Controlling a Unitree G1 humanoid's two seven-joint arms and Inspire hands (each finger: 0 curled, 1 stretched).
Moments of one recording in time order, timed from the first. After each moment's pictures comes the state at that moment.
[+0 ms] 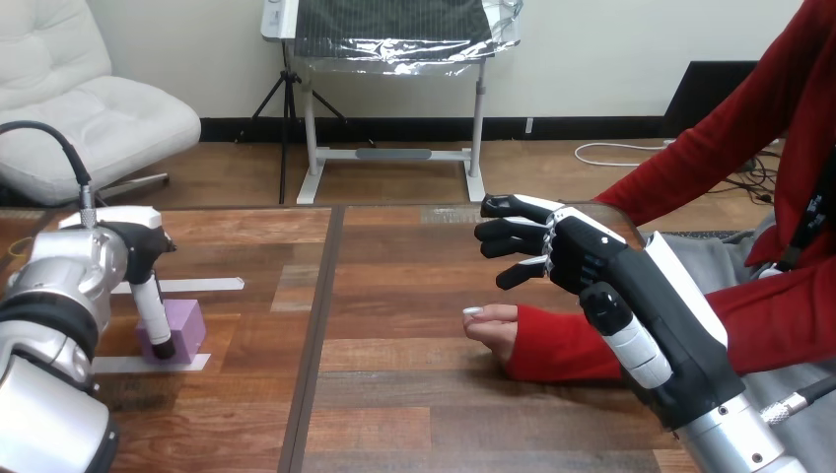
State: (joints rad) left arm -0.98 0.57 -0.59 1.33 0.78 0.00 -0.30; right arm 0.16 -0.28 0.03 -0.19 0.10 -0.38 0.37
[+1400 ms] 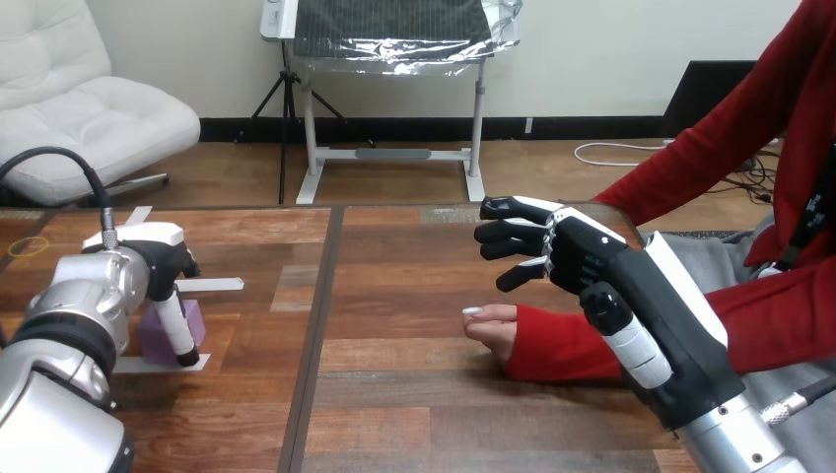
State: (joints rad) left arm -0.94 0.53 -0.58 1.33 0.75 -0.01 -0.25; right arm 0.16 -0.28 0.03 -0.19 0.10 -0.38 0.37
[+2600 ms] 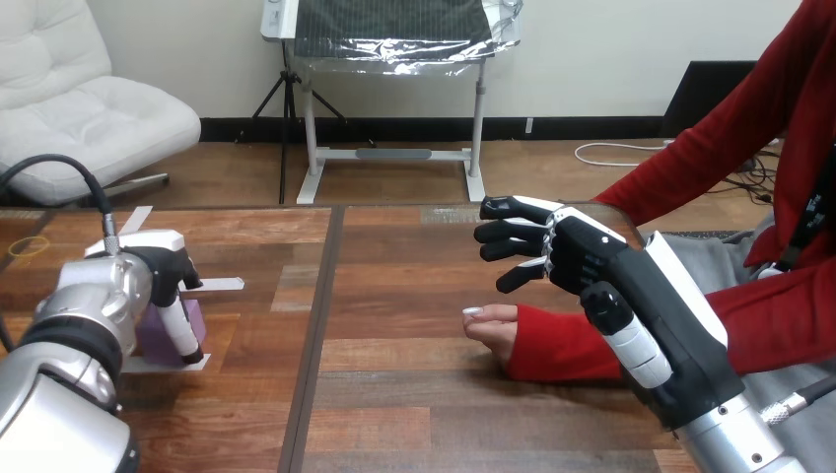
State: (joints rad) left arm -0.93 0.51 -0.57 1.33 0.73 0.01 -0.27; right arm 0.16 -0.28 0.03 -0.19 0.10 -0.38 0.37
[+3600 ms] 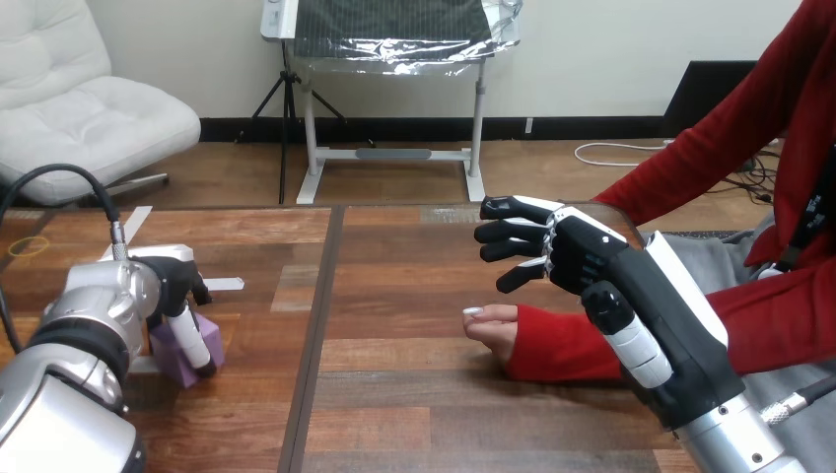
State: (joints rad) left arm -0.93 0.50 -0.57 1.34 0.71 0.01 -0.33; right arm 0.16 -0.28 0.03 -0.19 0.11 -0.38 0.37
